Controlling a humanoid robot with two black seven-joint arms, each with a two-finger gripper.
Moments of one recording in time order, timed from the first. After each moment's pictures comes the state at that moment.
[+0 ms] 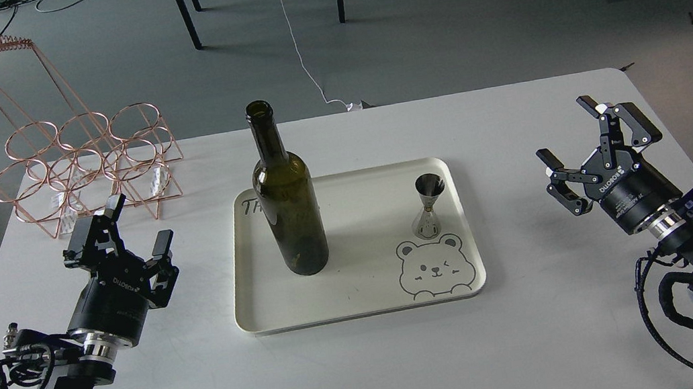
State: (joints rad) left arm 0.14 0.15 -1.42 -1.45 0.86 -0.19 -0.29; right arm 0.22 -0.44 1.03 1.06 -0.45 0.46 0.45
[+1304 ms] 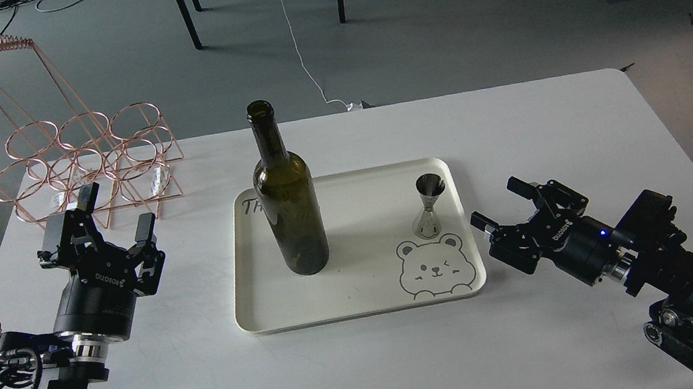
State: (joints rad) left arm 0.16 0.15 -1.42 -1.48 0.86 -0.20 -0.42; right arm 0.28 -0.41 0.79 1.04 -2.18 -0.46 0.49
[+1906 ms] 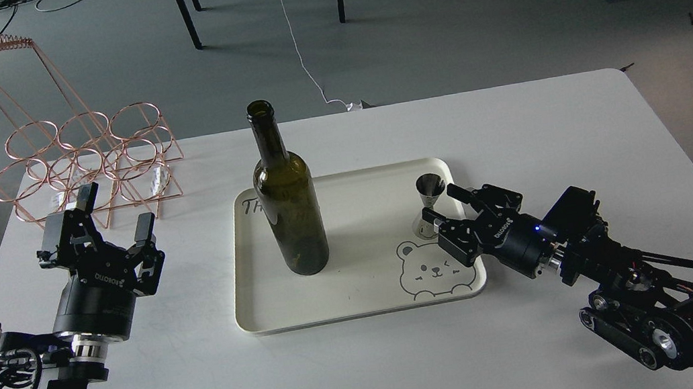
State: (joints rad) left arm 0.15 0.15 -1.42 -1.48 0.86 -0.20 -0.42; right arm 0.43 -0.22 0.67 0.80 -2.18 -0.46 0.49
